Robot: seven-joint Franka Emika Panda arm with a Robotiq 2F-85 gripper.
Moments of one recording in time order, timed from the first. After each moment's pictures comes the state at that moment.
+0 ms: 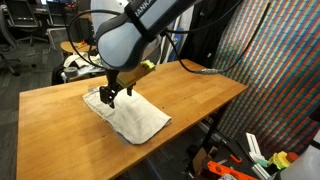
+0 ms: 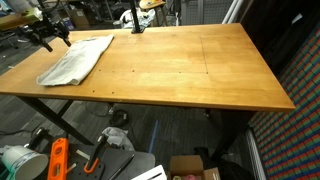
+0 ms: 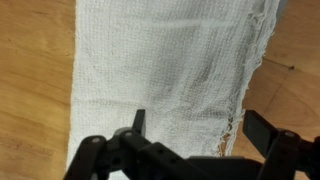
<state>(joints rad) 0.26 0.28 0.17 -2.08 -0.24 2.39 0.24</state>
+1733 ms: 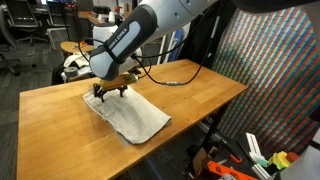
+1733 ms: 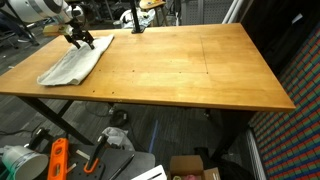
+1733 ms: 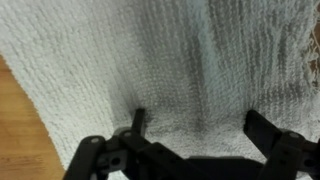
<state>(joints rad) 0.32 0.68 0.02 -1.67 -0.15 2.48 0.47</state>
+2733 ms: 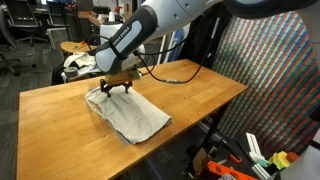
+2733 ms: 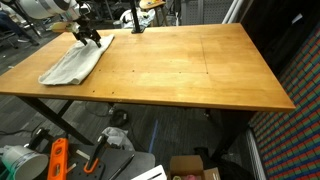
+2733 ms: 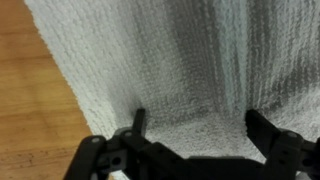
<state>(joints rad) 0.30 0.71 -0.02 -1.62 -0.13 2.44 0.49</state>
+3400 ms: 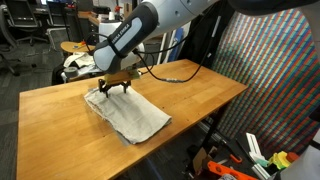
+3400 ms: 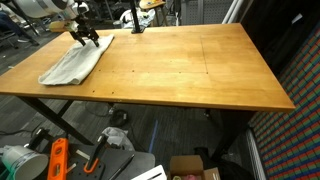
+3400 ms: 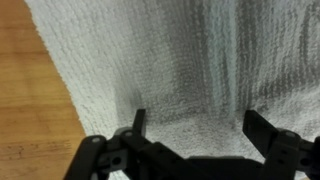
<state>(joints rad) 0.29 0.69 0.00 -1.64 -0.12 2.44 0.43</state>
